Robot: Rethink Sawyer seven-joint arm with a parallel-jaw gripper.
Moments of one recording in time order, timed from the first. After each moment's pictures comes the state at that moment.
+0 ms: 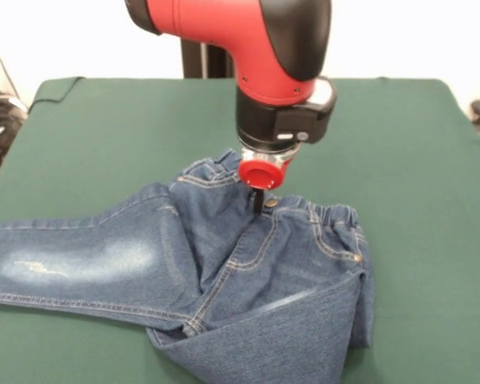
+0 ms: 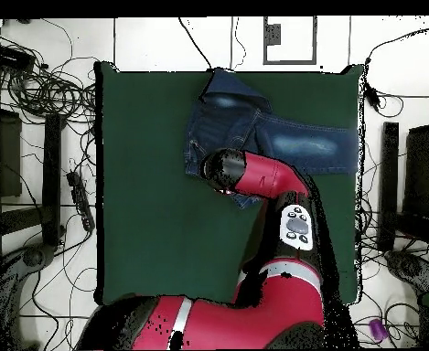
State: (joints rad) arm -0.09 -0.32 -0.16 1.38 0.10 0.64 3.30
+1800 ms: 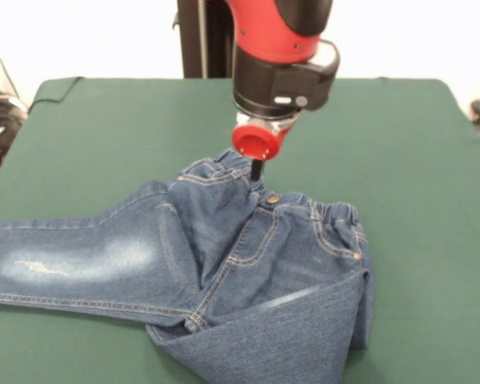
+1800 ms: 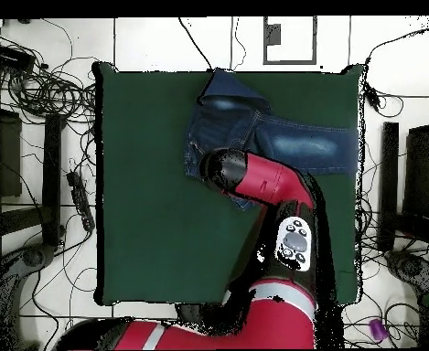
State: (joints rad) arm -0.03 -0.40 -0.25 1.43 0.19 0.65 3.30
